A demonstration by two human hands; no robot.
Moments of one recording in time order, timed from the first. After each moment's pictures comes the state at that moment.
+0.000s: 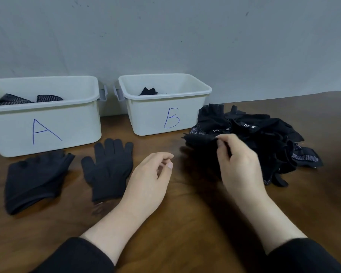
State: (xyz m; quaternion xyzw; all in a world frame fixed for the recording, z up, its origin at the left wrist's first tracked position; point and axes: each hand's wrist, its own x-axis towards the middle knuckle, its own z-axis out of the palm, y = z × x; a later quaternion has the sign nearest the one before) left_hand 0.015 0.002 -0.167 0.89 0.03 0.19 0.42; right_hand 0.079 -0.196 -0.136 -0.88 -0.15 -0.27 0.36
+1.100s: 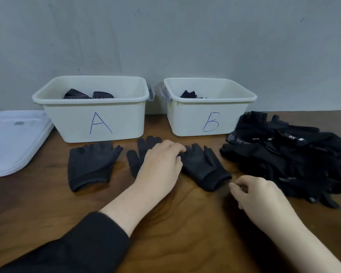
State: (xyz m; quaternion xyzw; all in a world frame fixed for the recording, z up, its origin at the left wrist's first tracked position) left_hand 0.010 0.064 -0.146 0.95 0.04 0.19 0.23; right_hand 0.042 -0.170 -0.142 -0.97 -0.12 0.00 0.21
